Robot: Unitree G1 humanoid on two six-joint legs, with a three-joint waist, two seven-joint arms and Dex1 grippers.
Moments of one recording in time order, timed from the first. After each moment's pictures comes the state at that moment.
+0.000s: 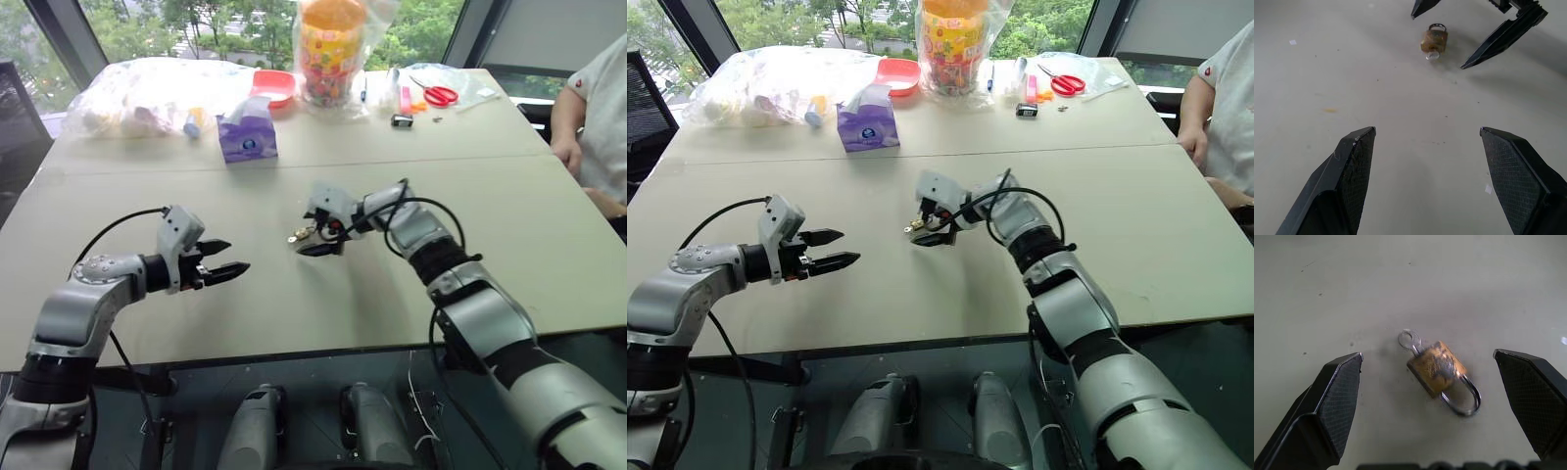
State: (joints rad) left arm -0.26 0.74 0.07 -0.15 -0.47 0.70 -0.88; right arm -1.11 -0.20 0.37 0.98 -0.12 0.08 1.06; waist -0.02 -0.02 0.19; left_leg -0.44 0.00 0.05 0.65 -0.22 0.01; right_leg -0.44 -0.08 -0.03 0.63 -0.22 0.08
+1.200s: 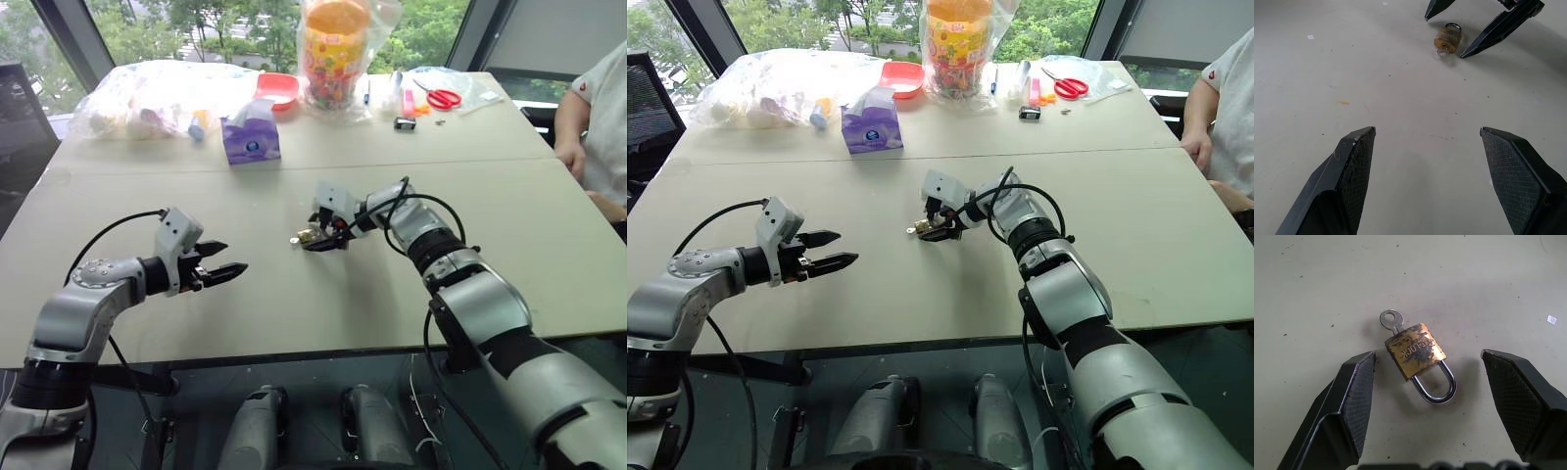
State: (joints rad) left arm -0.27 0.74 0.08 -0.16 -0.47 0.71 -0.85; right arm -1.18 -0.20 0.31 1.17 -0.18 0.02 1.09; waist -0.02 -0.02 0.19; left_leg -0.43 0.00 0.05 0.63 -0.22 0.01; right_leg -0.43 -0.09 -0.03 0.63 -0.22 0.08
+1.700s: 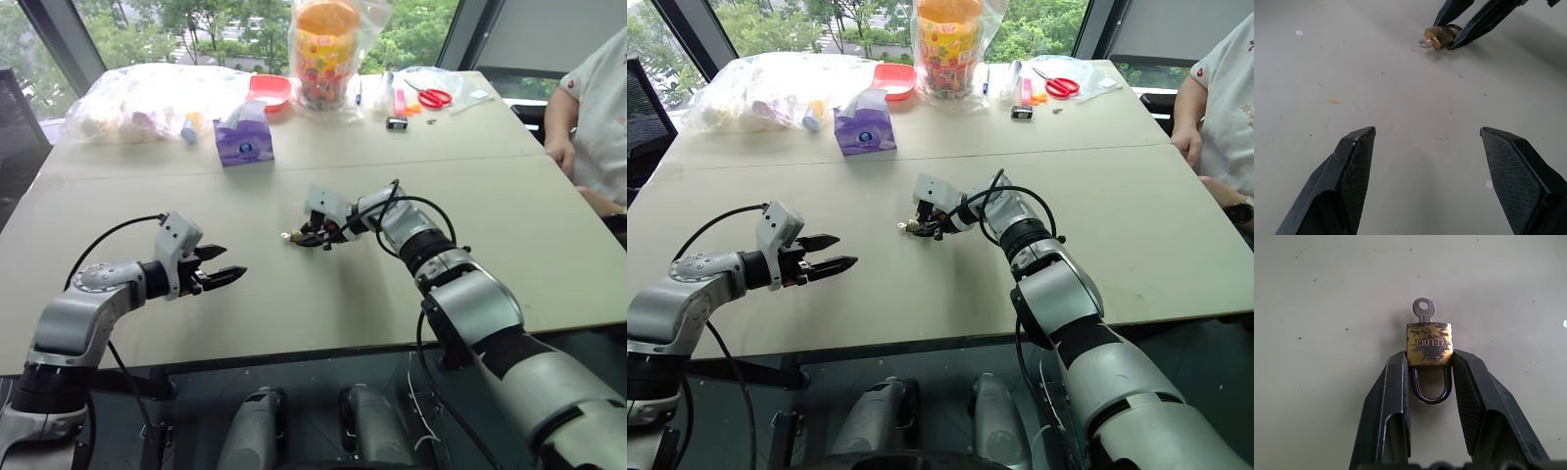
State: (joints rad) left arm -0.28 0.71 0.08 -0.12 -0.47 0.71 -0.85; right arm -1.16 -0.19 0.32 1.14 -0.21 -0.06 1.06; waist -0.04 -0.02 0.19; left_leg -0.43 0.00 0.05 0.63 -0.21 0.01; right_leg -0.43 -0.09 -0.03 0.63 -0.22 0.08
